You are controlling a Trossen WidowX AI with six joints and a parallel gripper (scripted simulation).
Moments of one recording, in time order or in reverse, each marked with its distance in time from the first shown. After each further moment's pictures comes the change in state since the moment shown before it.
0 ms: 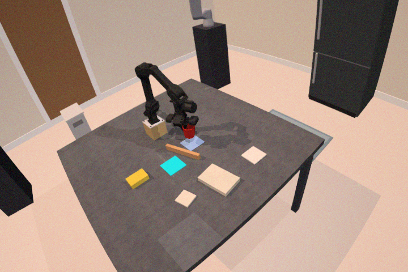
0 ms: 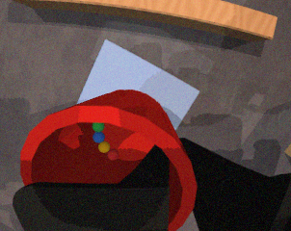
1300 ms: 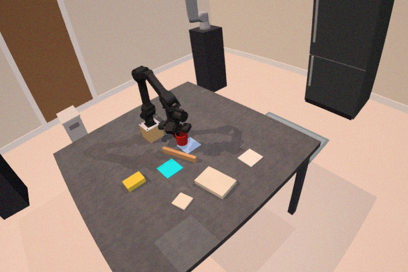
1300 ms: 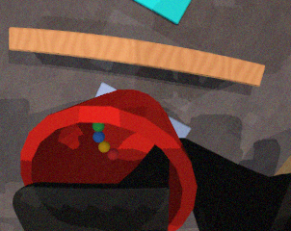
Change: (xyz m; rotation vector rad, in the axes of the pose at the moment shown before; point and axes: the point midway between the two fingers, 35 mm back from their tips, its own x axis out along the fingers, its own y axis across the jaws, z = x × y) arm -0.001 -0.007 0.043 0.001 -0.005 -0.002
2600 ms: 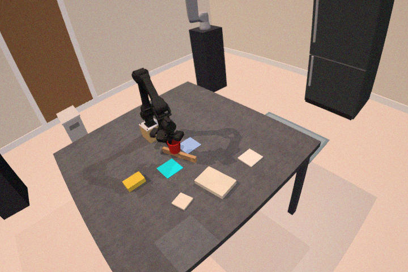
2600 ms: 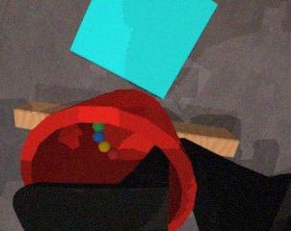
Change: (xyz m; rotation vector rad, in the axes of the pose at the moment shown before) arm -0.003 -0.014 0.077 -0.001 -0.005 -0.001
